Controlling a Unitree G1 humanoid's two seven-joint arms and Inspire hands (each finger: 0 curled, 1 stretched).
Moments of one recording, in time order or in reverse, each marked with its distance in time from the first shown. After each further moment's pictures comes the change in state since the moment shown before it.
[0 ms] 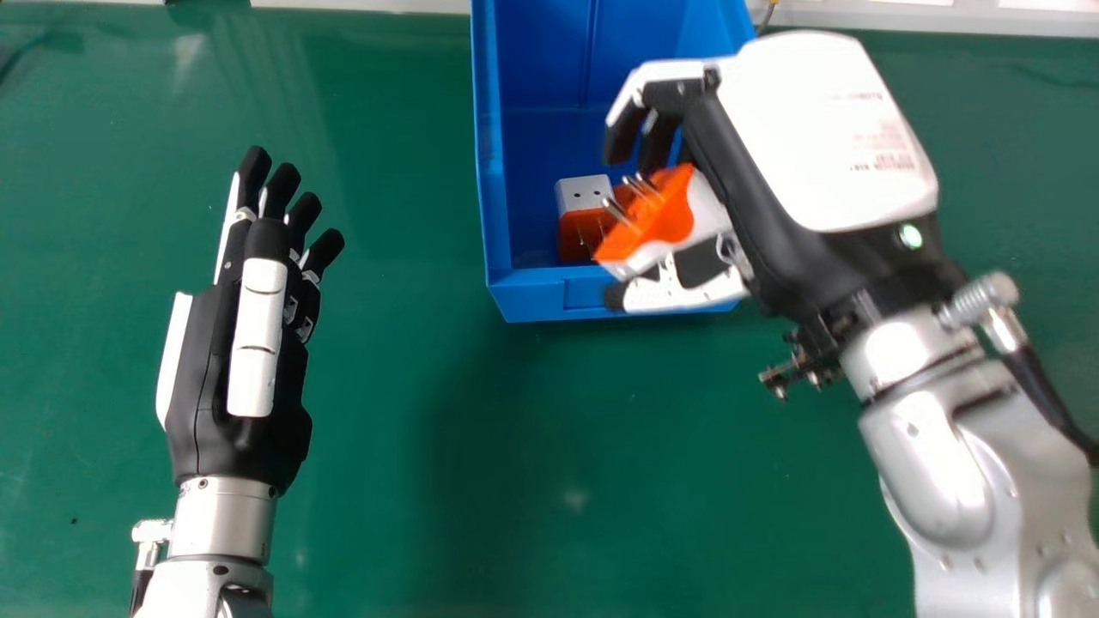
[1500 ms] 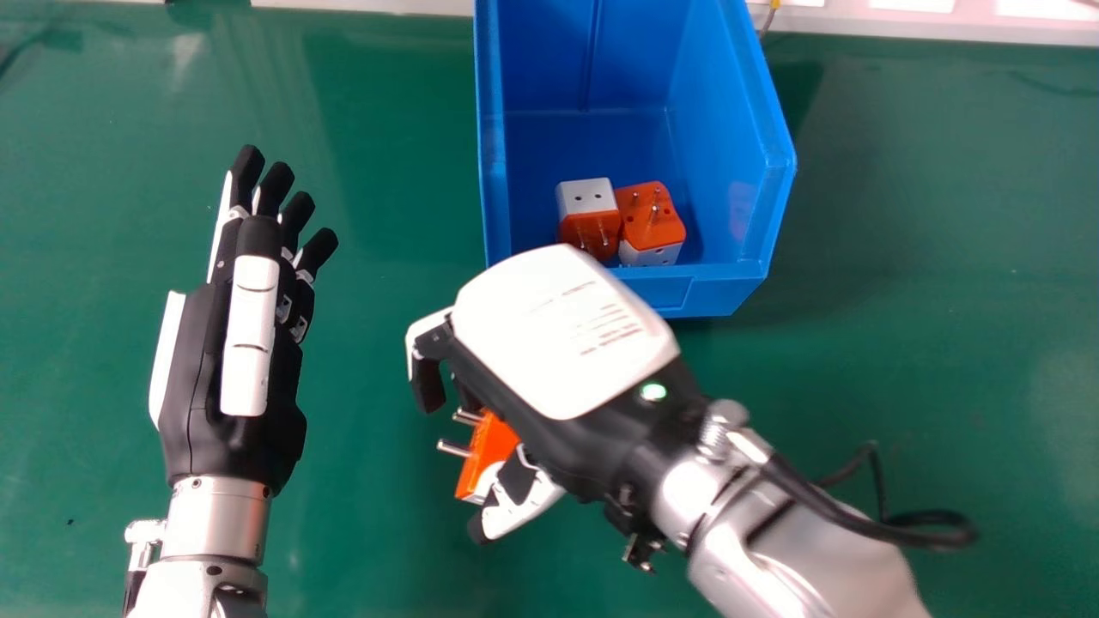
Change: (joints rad) left arm 0.011 0.007 0.000 -0.037 -0.007 0.032 0.008; right arm 0.139 -0.035 0.418 -0.105 -0.124 0.102 0.185
